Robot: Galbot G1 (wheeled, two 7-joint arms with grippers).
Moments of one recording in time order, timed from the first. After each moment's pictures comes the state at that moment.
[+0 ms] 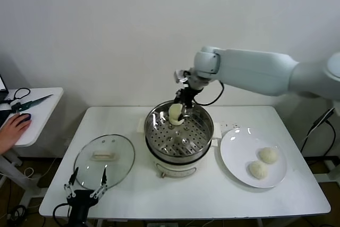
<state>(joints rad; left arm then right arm) 1.81 -1.51 -0.67 -2.09 0.09 -0.12 -0.04 0.70 1.31 -1.59 1.10 0.80 -0.28 -0.93</state>
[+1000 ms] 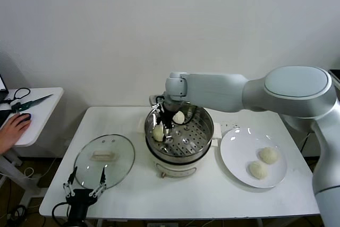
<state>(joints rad) 1.80 -1.51 -0.68 -2.08 0.10 -0.11 -0.05 0.63 1.39 -1.60 1.07 0.78 -0.29 -0.93</state>
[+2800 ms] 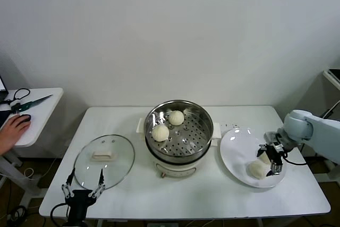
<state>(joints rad) 1.80 -1.54 -0.68 -2.07 0.16 -0.08 -0.06 0.26 0.54 -1.31 1.30 0.15 -0.14 -1.04</state>
